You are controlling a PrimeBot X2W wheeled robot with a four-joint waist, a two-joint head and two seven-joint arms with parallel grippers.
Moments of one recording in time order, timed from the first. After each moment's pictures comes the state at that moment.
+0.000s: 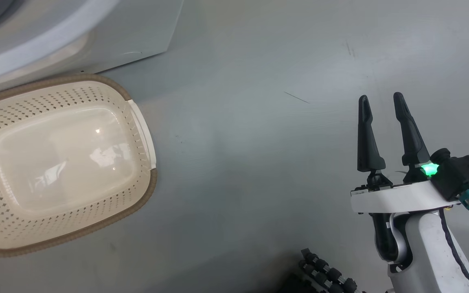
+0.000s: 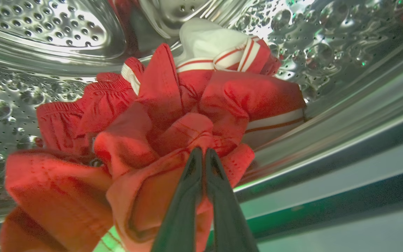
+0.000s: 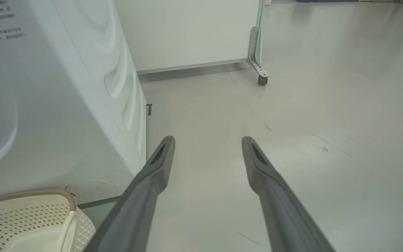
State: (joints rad) left arm -1.15 0.39 -0.12 0.61 -0.35 -0.07 0.46; right arm -0.18 -0.04 0.20 -0.05 0.38 -0.04 -0.26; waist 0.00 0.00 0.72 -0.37
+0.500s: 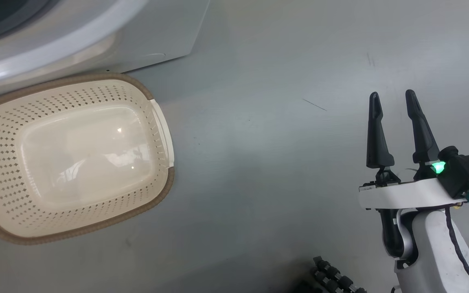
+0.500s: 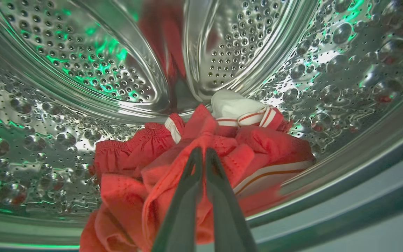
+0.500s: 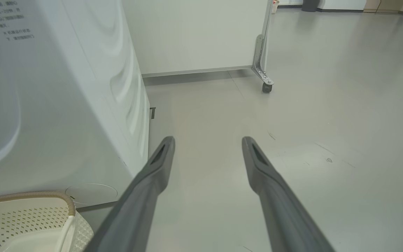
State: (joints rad) left arm -1.08 0.35 -0.07 0.57 -0.35 -0.04 0.15; right arm -0.19 -0.04 0.16 -0.04 0.34 -0.05 -0.26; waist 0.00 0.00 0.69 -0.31
